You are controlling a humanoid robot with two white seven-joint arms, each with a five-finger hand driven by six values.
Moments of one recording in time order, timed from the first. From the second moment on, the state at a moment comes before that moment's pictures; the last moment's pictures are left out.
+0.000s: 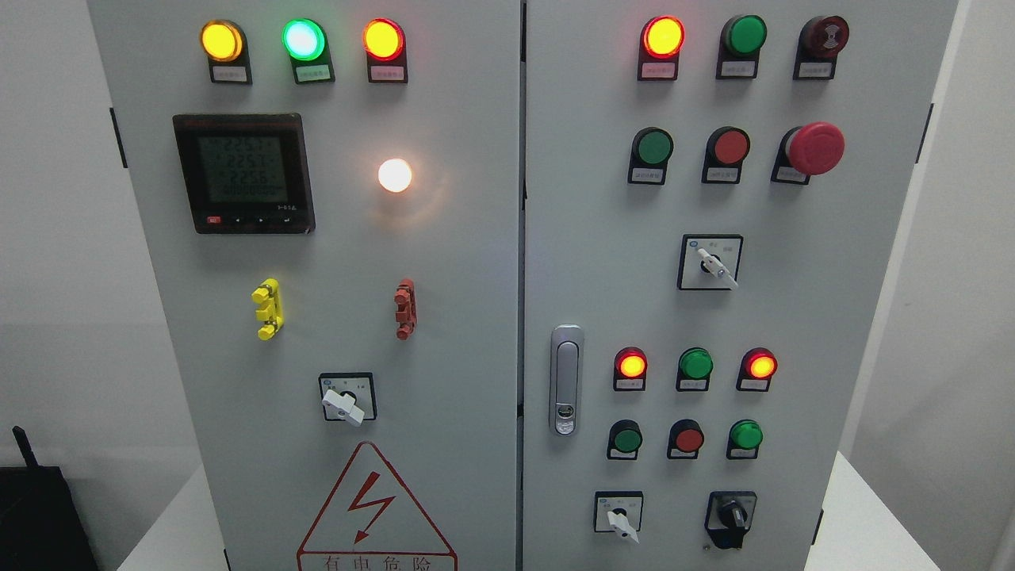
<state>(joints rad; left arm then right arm) 0.05 -0.07 -0.01 -0.11 0.03 -0.03 -0.03 0.22 0.12 0.07 -1.29 -0.09 -0.66 -0.05</state>
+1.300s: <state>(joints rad) 0.05 -0.07 -0.01 -0.11 0.03 -0.03 -0.03 0.14 0.11 0.02 -1.49 -0.08 -0.51 -0.05</state>
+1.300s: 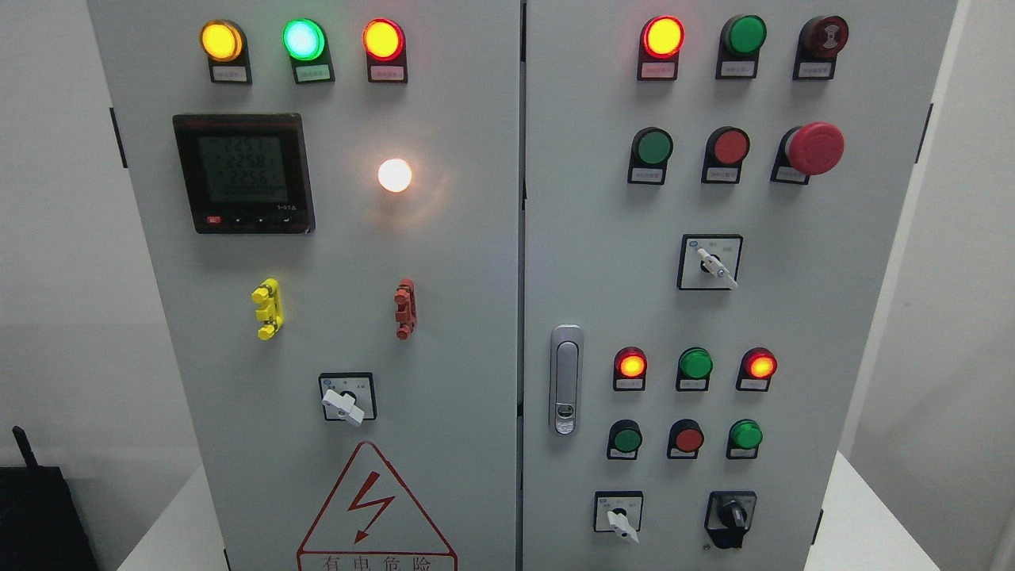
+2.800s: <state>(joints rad) 0.05 -0.07 -0.01 -0.11 0.03 -0.03 -0.03 0.01 0.09 -0.02 -1.56 -0.09 -0.39 -0.05</state>
